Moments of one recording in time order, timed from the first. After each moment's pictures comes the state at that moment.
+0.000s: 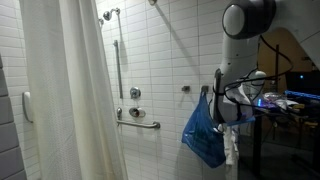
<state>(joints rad) 0.24 0.50 -0.74 -2.45 0.37 3.38 -0.05</state>
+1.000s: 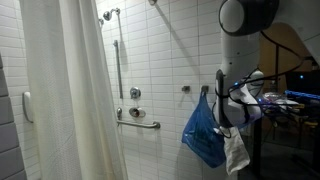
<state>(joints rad) 0.49 0.50 -0.96 -2.58 0.34 3.42 -0.24</state>
